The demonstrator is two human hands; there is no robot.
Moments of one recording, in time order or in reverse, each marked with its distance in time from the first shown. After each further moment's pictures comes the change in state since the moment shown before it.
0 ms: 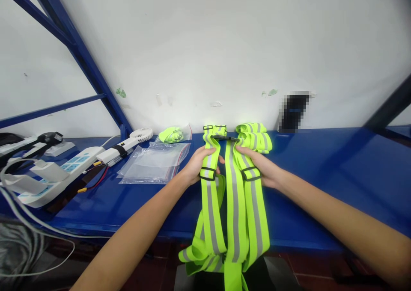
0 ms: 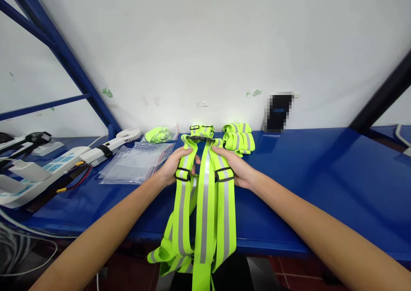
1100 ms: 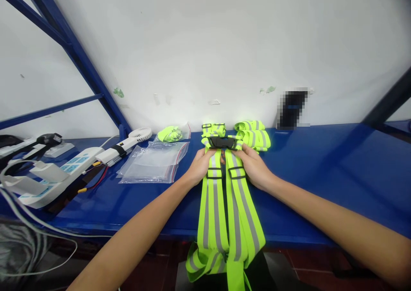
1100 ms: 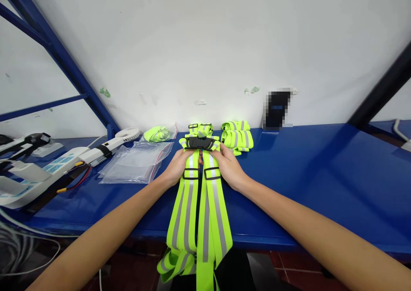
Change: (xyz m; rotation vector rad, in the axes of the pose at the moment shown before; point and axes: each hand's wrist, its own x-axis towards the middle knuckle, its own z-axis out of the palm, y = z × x) left_hand 0.011 -0.022 0.003 0.149 0.118 0.113; right_hand 0.019 0.030 -0.005 -0.250 0.334 -0.489
